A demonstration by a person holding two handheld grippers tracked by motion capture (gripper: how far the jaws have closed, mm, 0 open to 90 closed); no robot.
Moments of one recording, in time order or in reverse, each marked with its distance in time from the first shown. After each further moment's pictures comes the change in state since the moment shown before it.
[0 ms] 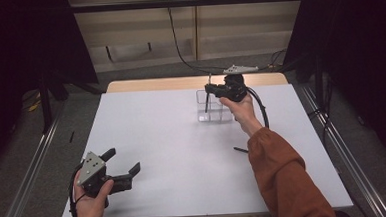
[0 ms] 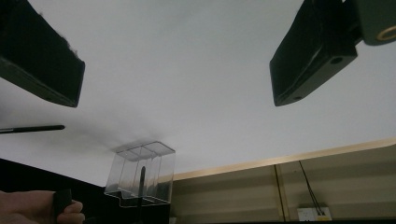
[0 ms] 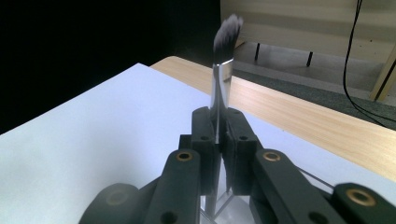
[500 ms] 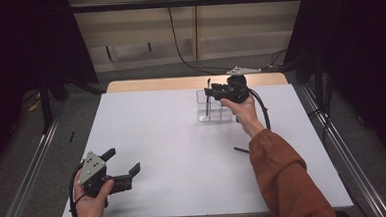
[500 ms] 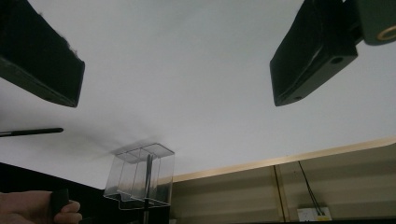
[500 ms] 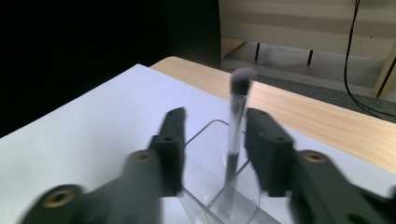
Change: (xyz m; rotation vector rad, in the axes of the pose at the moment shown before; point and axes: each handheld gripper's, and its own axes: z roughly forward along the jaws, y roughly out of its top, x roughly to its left) left arm 0.000 0.000 0.000 0.003 0.001 0.007; right arm -0.005 -0.007 -0.004 -0.012 0.004 0.022
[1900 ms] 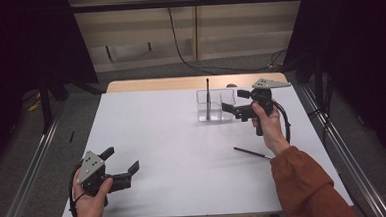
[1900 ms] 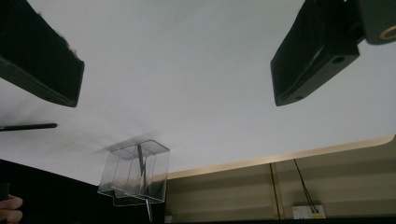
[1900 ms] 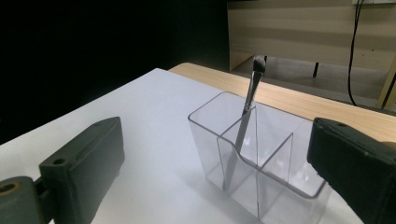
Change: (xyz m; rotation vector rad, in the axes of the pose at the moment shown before) left arm 0.004 0.000 0.001 -0.012 0.015 -0.004; right arm 0.003 -0.026 -0.076 -0.067 0.045 -0.004
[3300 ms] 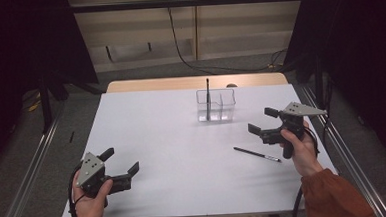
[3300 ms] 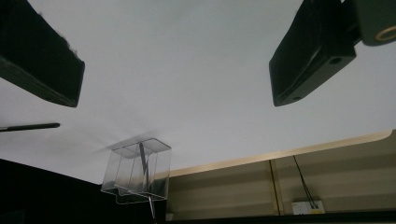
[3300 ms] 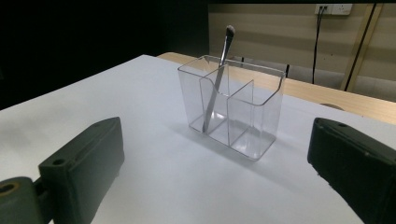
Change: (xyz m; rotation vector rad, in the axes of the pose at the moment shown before) left arm -0.003 0.001 -0.004 -0.011 0.002 0.011; right arm 0.011 -0.046 -0.086 -0.026 -0.088 -0.050
